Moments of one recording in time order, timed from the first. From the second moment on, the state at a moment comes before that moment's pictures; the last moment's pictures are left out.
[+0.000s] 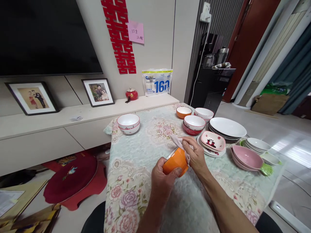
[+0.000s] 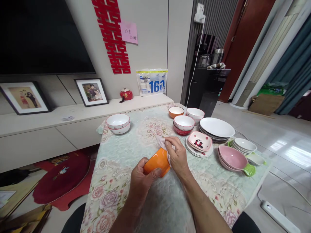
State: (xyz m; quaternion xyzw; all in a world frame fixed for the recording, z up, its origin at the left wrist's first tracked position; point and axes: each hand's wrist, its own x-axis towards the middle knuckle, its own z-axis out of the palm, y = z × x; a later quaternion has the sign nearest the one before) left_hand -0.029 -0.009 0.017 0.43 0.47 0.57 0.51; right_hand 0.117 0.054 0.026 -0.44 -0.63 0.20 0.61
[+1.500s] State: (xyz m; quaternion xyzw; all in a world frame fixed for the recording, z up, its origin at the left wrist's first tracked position) left_hand -0.036 -0.007 0.016 0.37 0.34 0.63 0.60; right_hand 0.109 0.037 0.037 -0.40 -0.63 0.22 0.63
